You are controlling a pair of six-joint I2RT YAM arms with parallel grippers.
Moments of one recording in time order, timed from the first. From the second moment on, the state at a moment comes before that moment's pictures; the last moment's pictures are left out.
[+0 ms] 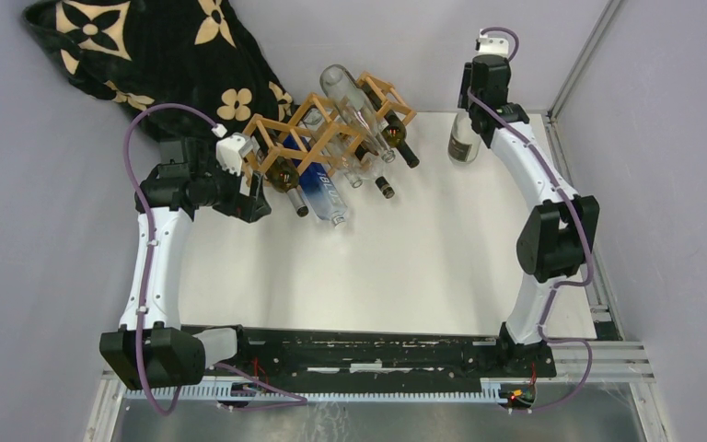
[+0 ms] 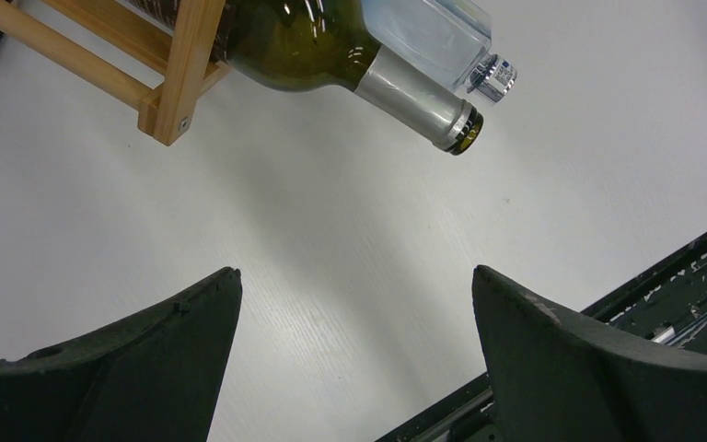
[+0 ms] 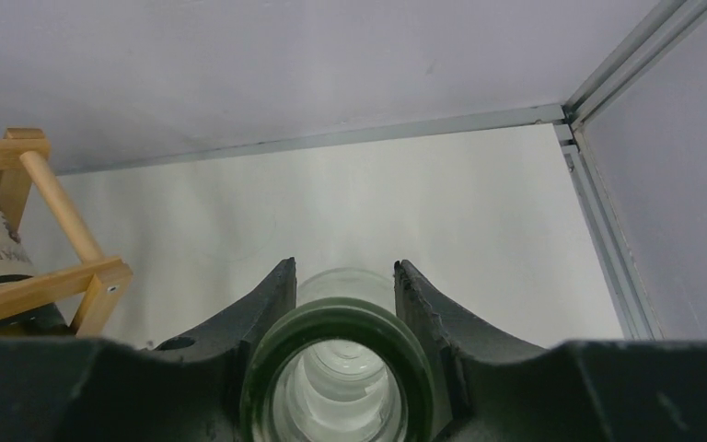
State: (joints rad) left arm 0.09 1.21 1.29 -0.97 0.53 0.37; right arm 0.20 1.87 1.80 -0.28 0.39 0.08
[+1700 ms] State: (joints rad) left arm 0.09 1.25 1.30 -1.05 0.56 0.38; right arm 0.21 2.07 1.76 0.14 0.24 0.09
